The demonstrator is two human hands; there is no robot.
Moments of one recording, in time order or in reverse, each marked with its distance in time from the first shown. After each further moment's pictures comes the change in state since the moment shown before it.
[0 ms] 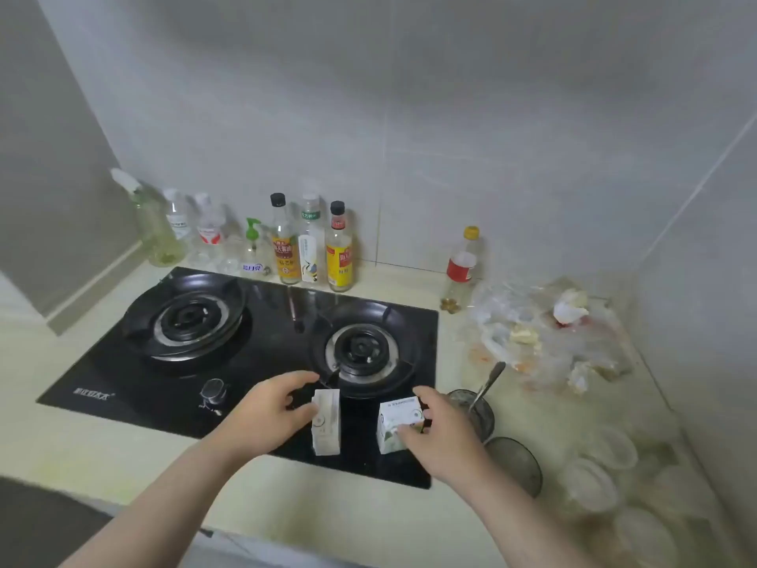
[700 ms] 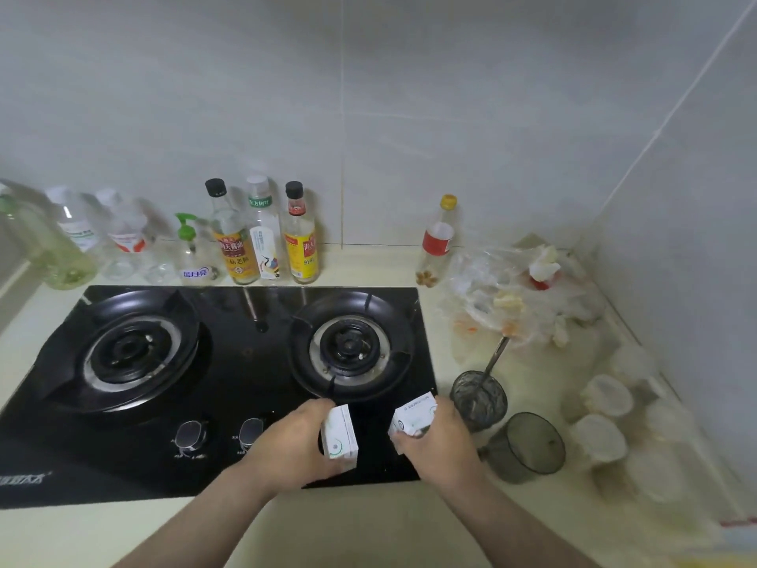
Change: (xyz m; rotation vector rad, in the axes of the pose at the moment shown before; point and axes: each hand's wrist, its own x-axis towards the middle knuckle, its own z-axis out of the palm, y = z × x) left_hand 0.067 -0.047 0.018 0.259 -0.292 0.171; right_hand 0.020 -0.020 0.061 0.052 0.265 0.419
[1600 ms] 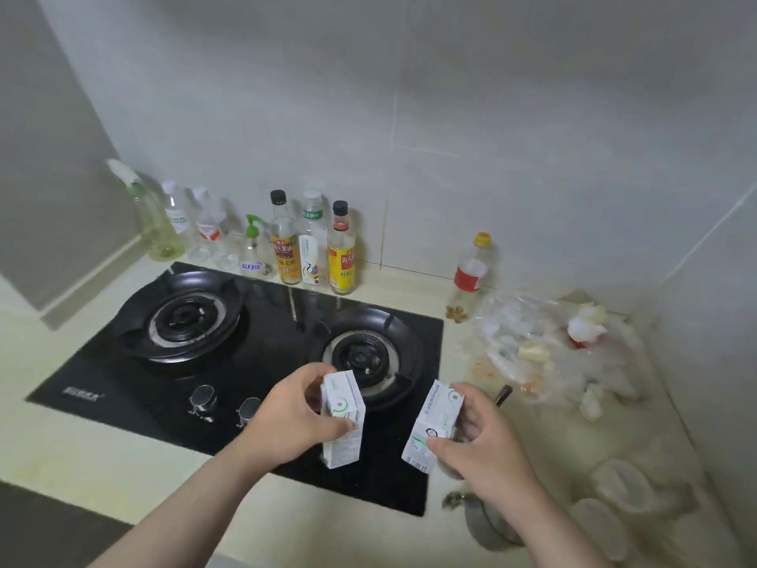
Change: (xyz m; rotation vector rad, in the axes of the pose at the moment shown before) left_hand -0.025 0.088 -0.013 -0.537 0.392 -0.159; right_hand 0.019 0.006 -0.124 0.338 -0.311 -0.345
